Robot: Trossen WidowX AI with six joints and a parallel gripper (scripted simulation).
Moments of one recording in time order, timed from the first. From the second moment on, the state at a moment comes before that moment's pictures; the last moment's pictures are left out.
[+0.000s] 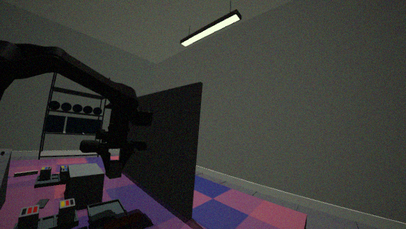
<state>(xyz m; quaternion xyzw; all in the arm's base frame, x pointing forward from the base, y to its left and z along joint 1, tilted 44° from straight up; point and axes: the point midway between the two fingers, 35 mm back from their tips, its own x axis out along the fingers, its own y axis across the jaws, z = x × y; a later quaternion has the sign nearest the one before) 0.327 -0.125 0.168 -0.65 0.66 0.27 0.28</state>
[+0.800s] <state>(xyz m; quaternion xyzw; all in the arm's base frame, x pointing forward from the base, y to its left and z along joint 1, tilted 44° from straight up) 0.329 -0.141 0.152 -0.65 0.66 0.27 0.28</state>
